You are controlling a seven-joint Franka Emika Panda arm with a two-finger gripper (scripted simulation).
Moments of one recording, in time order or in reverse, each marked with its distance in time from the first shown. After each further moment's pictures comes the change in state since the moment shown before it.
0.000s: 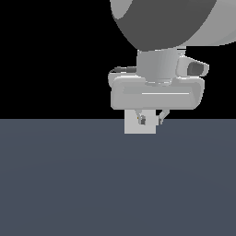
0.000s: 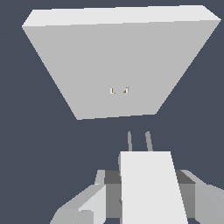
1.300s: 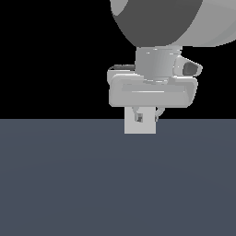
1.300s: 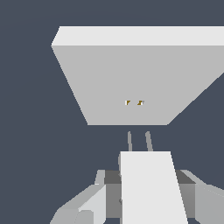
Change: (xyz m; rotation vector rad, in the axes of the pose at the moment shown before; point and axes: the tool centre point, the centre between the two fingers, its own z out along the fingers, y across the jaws) arm 0.011 -0.008 0.000 0.045 -0.008 -0.069
